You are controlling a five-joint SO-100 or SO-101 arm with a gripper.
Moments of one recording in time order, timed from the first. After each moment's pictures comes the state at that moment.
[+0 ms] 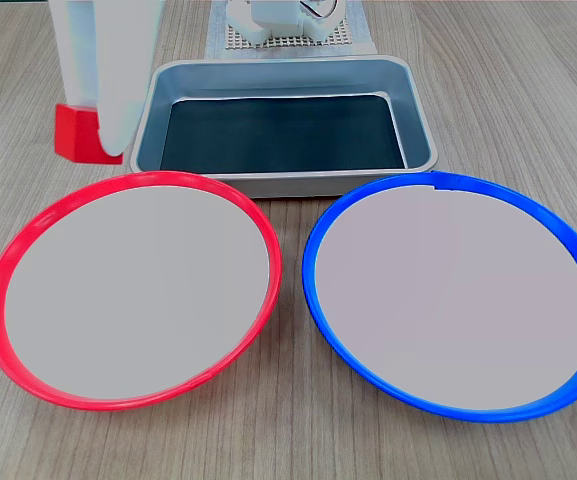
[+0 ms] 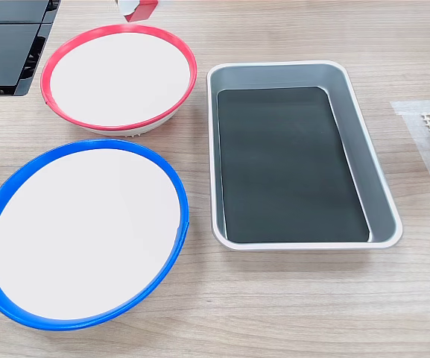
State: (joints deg) arm 17.5 81.4 83.4 53.8 -57.3
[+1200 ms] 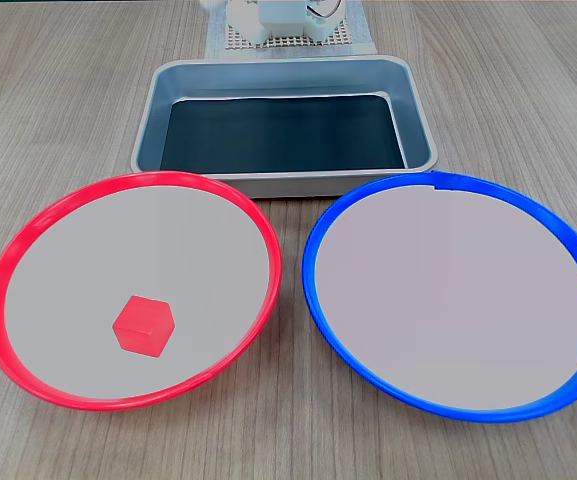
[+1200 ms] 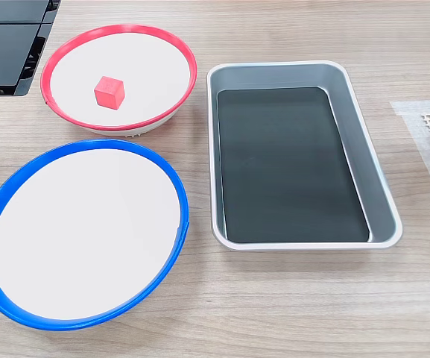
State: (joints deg) arm 8.0 133.9 134.6 27.0 18.9
